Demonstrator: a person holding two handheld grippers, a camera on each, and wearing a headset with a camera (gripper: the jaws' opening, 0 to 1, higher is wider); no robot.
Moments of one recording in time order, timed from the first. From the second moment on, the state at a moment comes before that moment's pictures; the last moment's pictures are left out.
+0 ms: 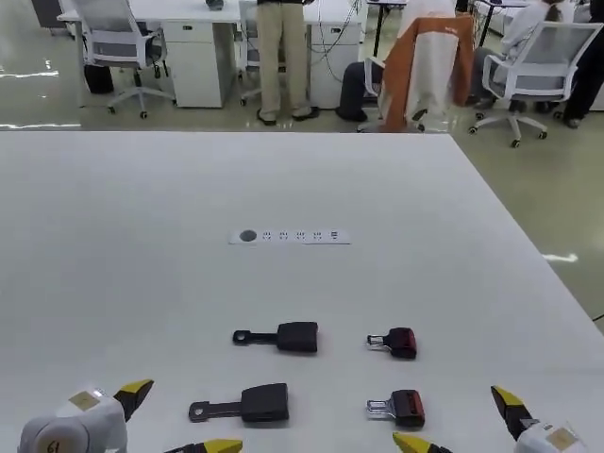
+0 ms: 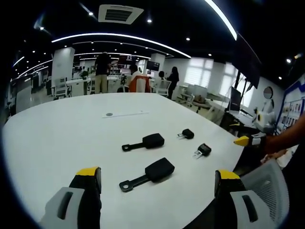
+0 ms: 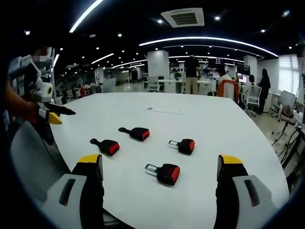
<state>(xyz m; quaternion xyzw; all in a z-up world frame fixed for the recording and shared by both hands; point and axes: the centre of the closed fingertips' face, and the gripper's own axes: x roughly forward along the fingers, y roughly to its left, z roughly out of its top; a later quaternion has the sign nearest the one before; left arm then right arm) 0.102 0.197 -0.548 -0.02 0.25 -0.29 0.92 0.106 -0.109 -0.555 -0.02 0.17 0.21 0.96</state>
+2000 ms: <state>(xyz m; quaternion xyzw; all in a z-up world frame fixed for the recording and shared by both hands) 0.112 0.180 -0.559 -0.02 0.25 -0.31 0.92 0.118 -0.088 -0.570 -0.03 0.19 0.25 0.95</state>
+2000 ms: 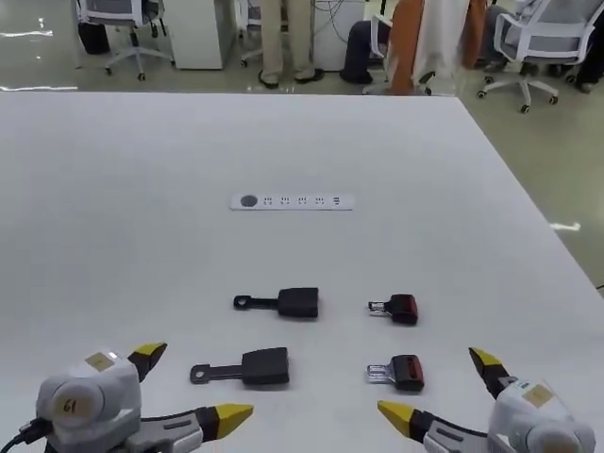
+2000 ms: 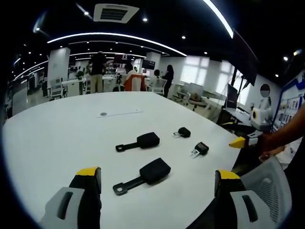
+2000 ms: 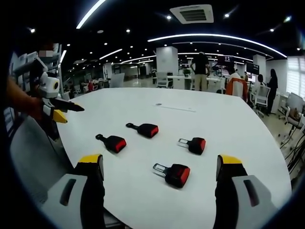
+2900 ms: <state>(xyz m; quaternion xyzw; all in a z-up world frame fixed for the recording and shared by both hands) 0.134 0.170 -0.591 -0.01 0.29 -0.33 0.90 0.137 -0.088 -0.601 -0.03 0.22 0.27 0.94</state>
